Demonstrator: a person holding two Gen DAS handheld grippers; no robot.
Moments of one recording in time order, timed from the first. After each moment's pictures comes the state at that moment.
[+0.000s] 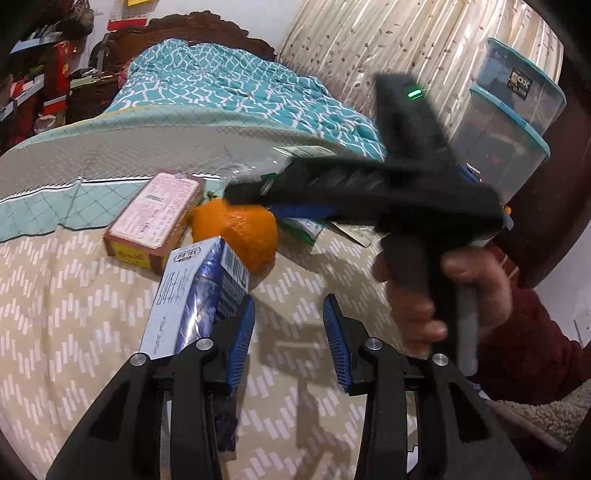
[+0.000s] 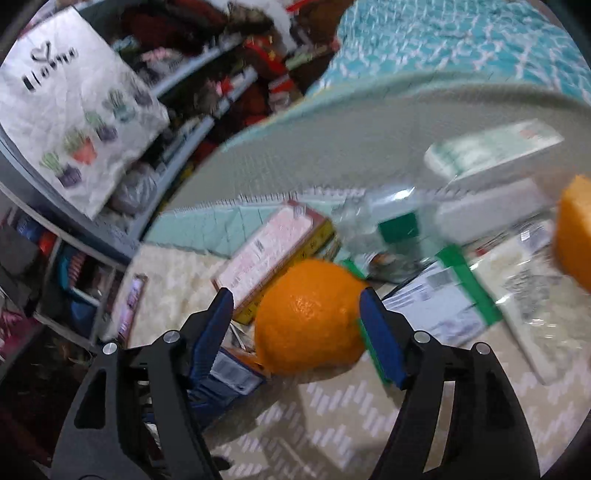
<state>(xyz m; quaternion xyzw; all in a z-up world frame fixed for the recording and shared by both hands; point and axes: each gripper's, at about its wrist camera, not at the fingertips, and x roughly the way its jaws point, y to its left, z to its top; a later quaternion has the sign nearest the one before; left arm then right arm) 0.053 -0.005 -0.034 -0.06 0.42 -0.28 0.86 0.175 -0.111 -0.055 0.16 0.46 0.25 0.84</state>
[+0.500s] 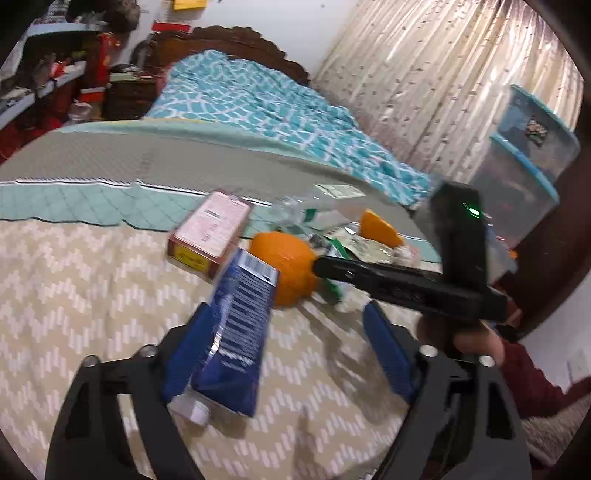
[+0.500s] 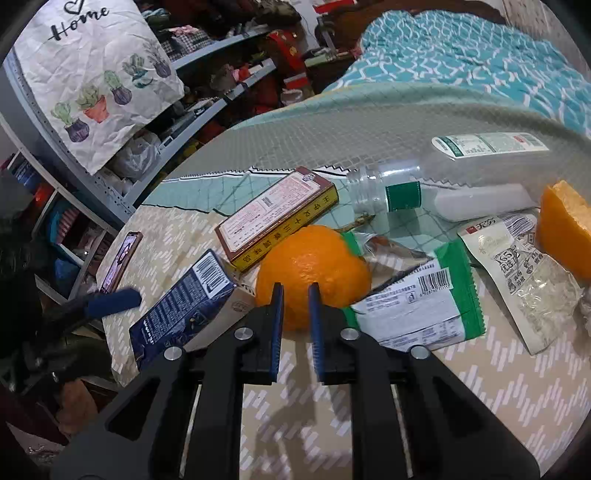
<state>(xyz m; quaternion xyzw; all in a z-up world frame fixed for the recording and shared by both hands) 0.040 0.041 -0.006 -0.11 0.39 -0.22 0.89 0.129 -0.118 -0.048 0.10 0.44 0.27 0.85</state>
